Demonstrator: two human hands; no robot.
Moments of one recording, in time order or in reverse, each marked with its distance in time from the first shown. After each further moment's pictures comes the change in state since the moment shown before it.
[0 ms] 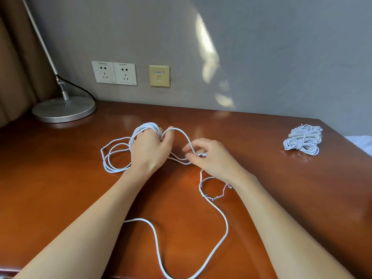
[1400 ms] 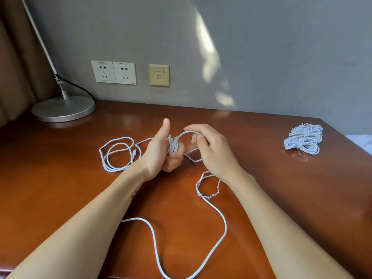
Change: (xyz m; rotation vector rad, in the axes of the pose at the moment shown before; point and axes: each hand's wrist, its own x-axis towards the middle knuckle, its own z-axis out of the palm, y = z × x) left_hand -0.012 0.016 -0.009 -0.690 -0.837 -0.163; right_hand -0.001 -0.013 0.002 -0.037 0.253 -0.209
